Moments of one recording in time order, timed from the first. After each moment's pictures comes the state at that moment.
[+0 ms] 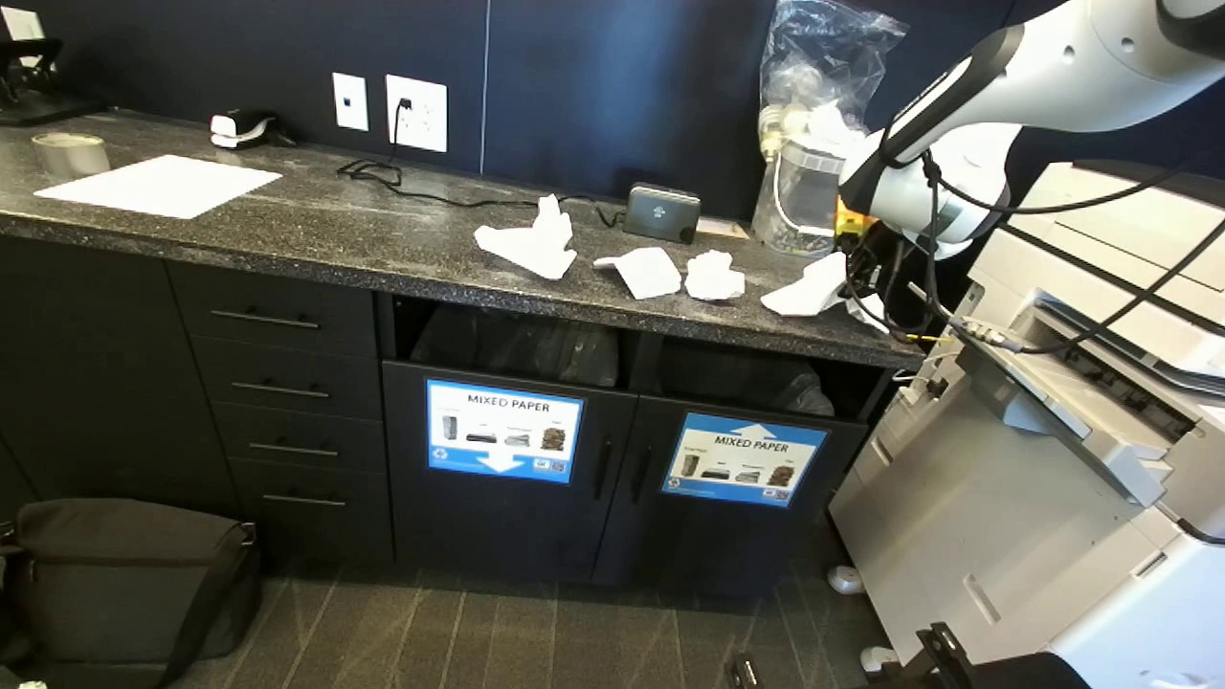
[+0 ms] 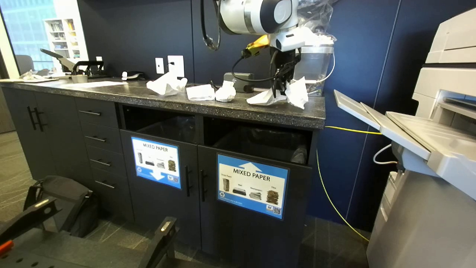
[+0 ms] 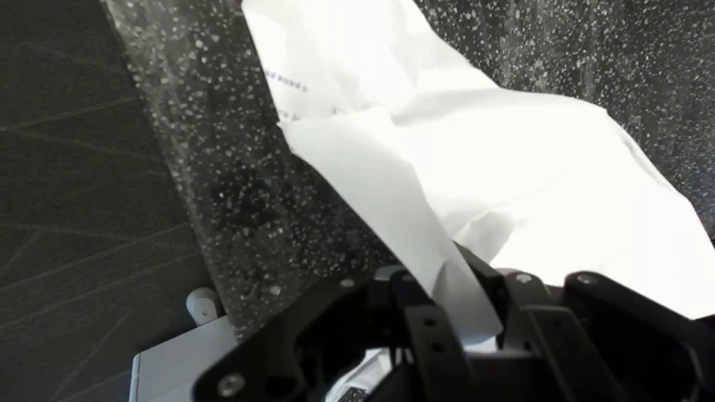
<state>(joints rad) -0.10 0.59 -0.24 -1.72 0.29 2.73 1.45</state>
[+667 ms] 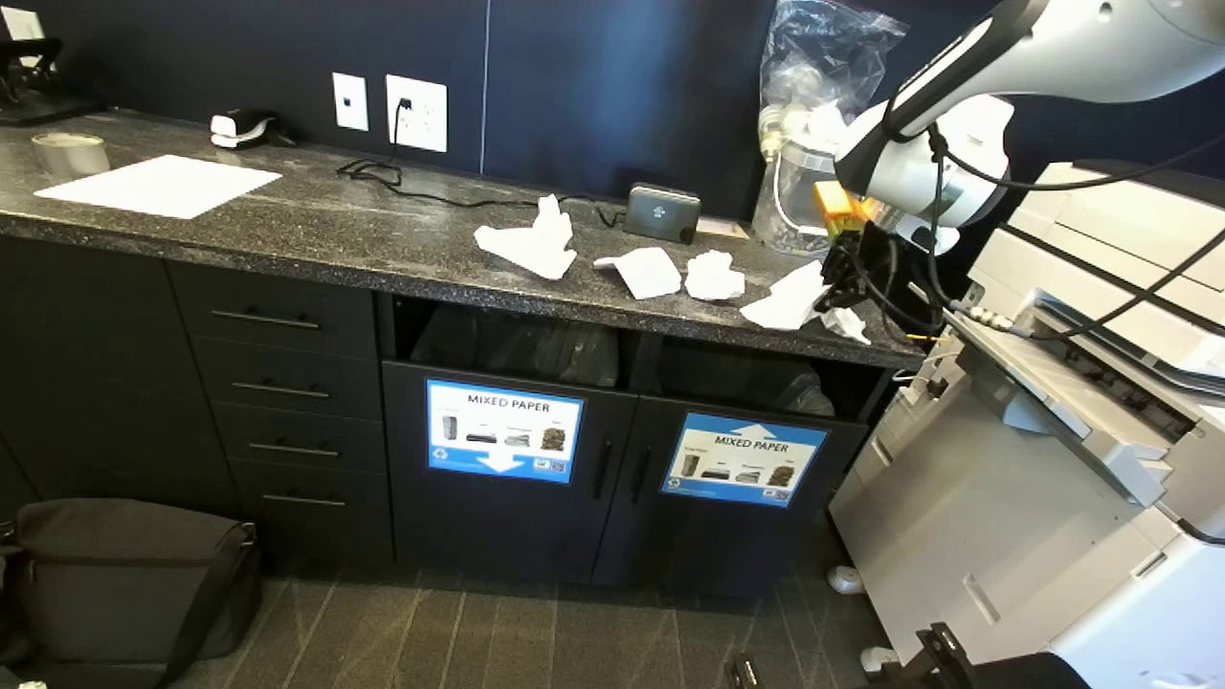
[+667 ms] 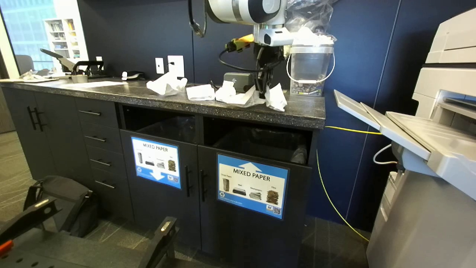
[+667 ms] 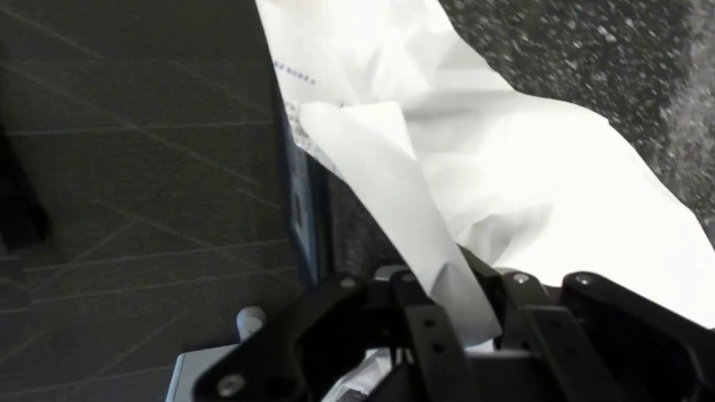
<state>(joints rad) -0.12 0.48 -0.16 -1.82 0.28 2.53 1.28</state>
